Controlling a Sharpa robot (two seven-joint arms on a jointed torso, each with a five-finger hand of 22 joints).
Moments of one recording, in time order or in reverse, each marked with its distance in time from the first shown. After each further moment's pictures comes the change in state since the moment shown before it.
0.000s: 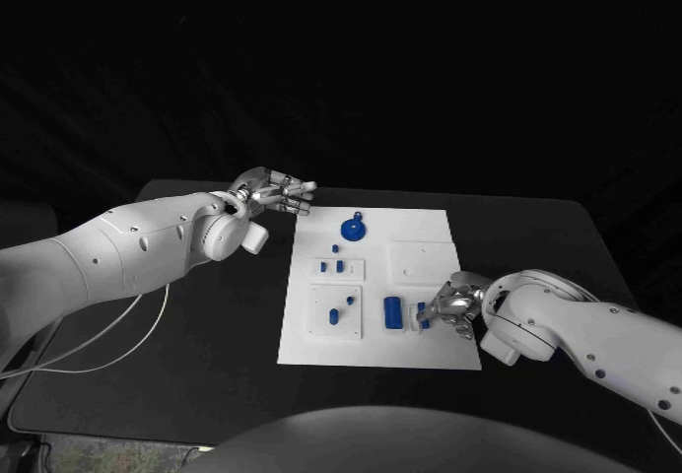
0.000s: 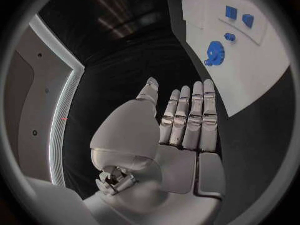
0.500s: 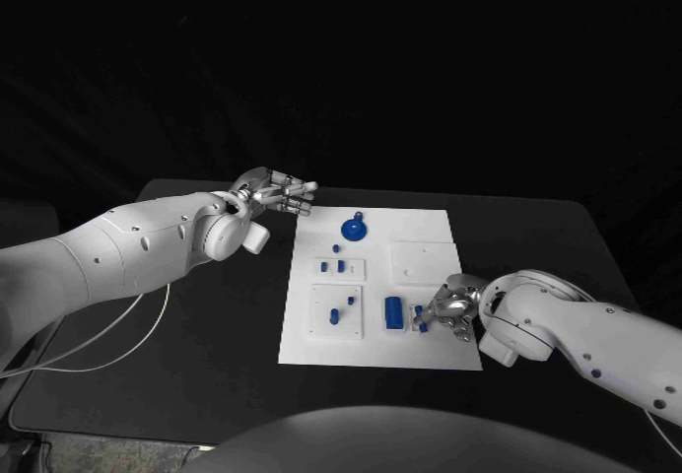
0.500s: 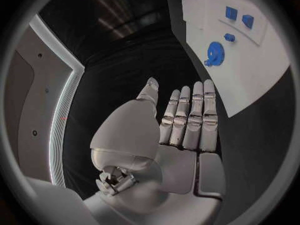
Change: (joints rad) left arm 0.000 0.001 0.000 0.001 -0.001 0.001 -0.002; left_hand 0.000 0.000 0.000 0.000 0.000 0.000 0.000 0.000 0.000 0.000 0.000 0.000 0.000 0.000 0.000 0.000 0.000 0.000 0.000 0.000 0.000 0.000; right arm 0.000 0.014 0.000 -0.008 0.001 0.030 -0.004; right_hand 0.000 0.000 -0.004 -0.004 0.000 0.000 0.000 0.002 0.000 0.000 0.000 0.000 0.000 0.000 0.000 0.000 0.000 0.000 0.000 0.000 0.000 0.000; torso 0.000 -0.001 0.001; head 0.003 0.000
